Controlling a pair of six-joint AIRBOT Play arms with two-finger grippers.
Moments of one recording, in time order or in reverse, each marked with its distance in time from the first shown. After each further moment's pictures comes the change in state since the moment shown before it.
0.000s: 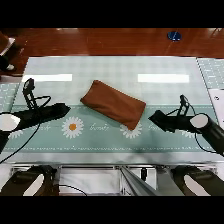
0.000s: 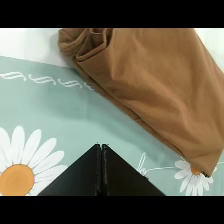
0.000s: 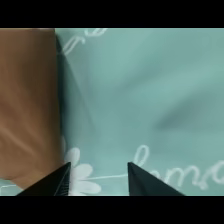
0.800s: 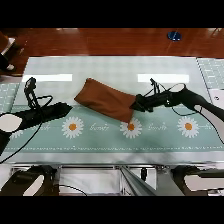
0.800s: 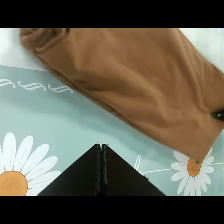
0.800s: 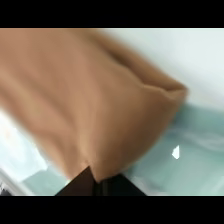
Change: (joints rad) left arm -0.028 0.000 0.000 0.000 0.026 -0.001; right arm 0.066 -0.568 0.536 0.318 0.327 -0.426
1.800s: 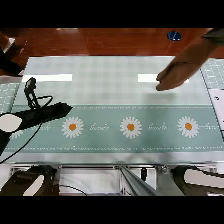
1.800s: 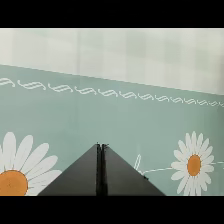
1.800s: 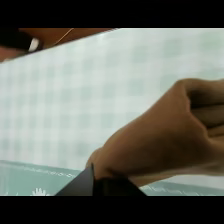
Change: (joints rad) left arm 0.000 0.000 0.000 0.000 -0.003 0.000; right arm -0.529 0.127 0.975 -0.280 0.543 0.368
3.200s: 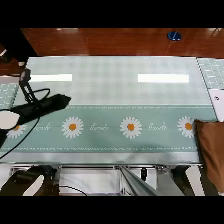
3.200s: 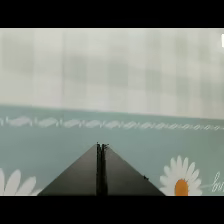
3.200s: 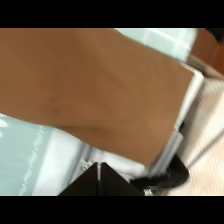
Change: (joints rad) left arm -0.021 -0.009 0.083 -0.008 0.098 0.023; right arm -0.617 0.636 -0.808 -0.854 0.163 0.084
